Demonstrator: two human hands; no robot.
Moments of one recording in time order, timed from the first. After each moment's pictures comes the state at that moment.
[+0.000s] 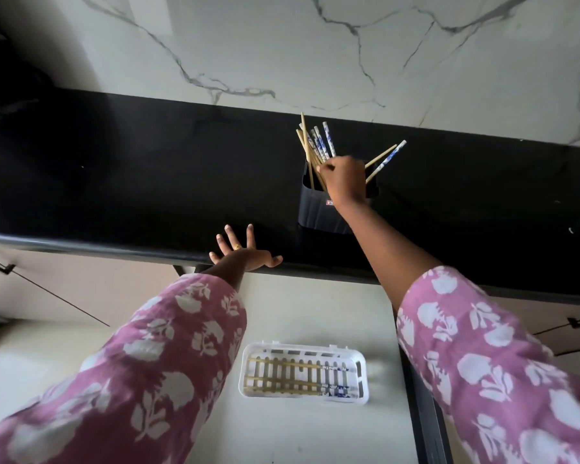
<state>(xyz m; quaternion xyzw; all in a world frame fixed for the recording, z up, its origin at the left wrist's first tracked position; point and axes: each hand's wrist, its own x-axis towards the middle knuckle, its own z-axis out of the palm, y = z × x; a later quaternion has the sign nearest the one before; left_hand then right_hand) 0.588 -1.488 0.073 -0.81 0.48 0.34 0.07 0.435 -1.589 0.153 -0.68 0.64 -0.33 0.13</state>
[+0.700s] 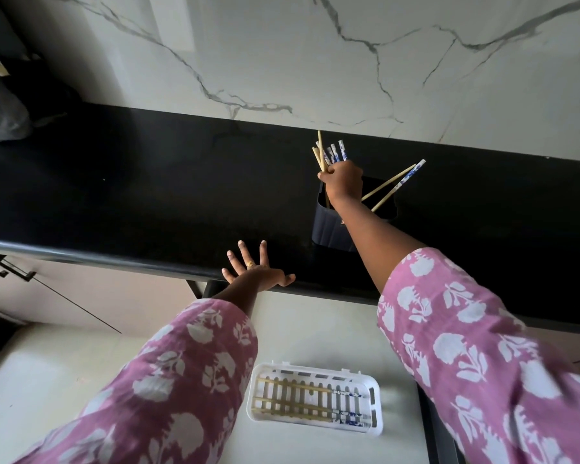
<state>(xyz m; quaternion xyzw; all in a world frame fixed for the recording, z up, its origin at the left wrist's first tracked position) 0.585 -1.490 0.071 -0.81 0.47 0.33 0.07 0.468 -1.630 0.155 -0.63 0.68 -0.30 0.21</state>
